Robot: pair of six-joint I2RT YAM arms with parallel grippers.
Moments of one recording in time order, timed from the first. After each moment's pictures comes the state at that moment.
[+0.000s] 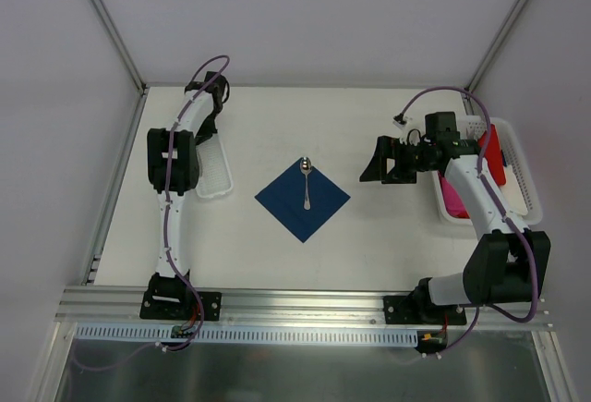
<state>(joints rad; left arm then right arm) -0.10 2.45 2.15 -1.04 -0.54 -0.32 0.08 1.39 1.13 -0.79 -0.68 0.08</state>
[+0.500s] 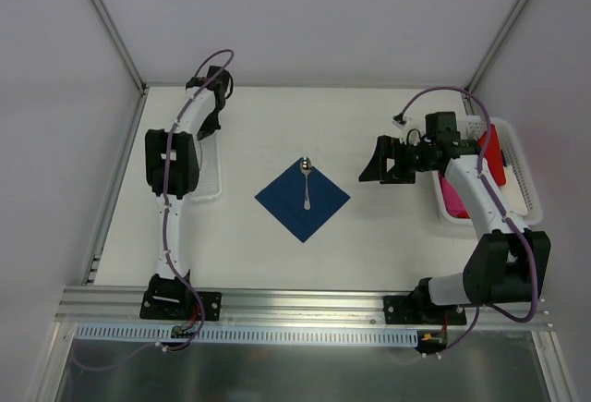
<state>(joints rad) -0.13 2.40 2.14 -1.04 -0.54 -0.30 0.08 1.39 1.13 -0.79 -0.71 0.08</state>
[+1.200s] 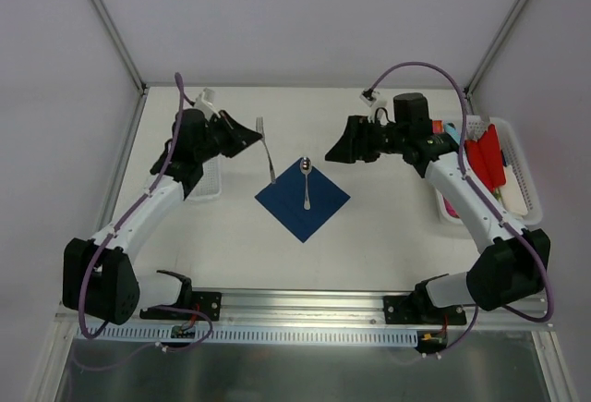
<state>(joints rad) -0.24 1.25 0.98 -0.04 0.33 -0.84 0.31 1.39 1.22 -0.51 -0.71 0.32</state>
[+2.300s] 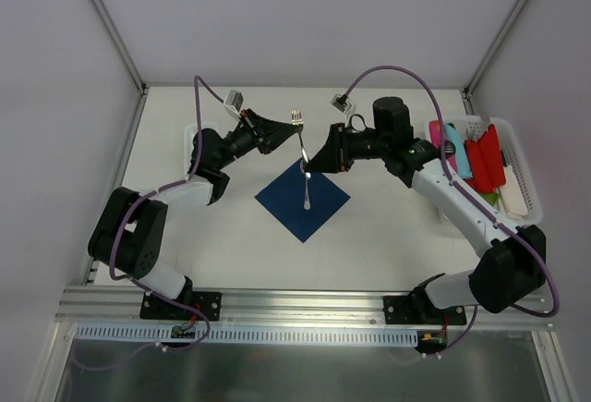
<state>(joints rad) -0.38 1.55 0.77 1.06 0.60 -1.52 0.51 1.39 1.21 -0.27 -0.90 0.43</state>
